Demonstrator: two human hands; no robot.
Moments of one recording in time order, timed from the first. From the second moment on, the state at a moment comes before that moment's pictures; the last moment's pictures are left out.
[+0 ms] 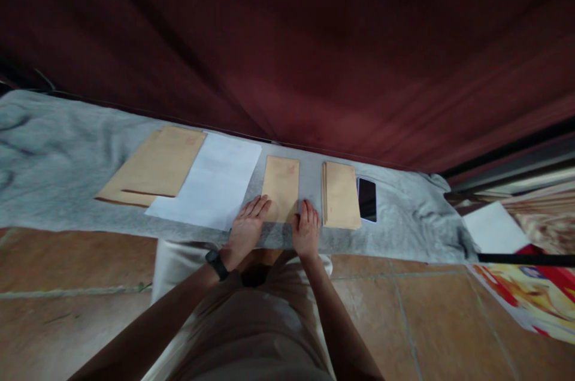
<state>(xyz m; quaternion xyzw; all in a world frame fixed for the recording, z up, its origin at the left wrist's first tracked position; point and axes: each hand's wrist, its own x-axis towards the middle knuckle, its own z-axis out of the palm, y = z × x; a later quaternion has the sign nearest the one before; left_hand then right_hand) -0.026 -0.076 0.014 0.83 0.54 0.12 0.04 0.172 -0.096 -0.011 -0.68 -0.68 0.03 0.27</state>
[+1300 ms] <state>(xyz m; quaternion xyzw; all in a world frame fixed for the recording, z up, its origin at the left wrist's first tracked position) -0.022 -0.103 0.003 0.89 0.43 0.13 0.01 0.157 -0.112 0.003 -0.57 -0.74 0.10 0.33</state>
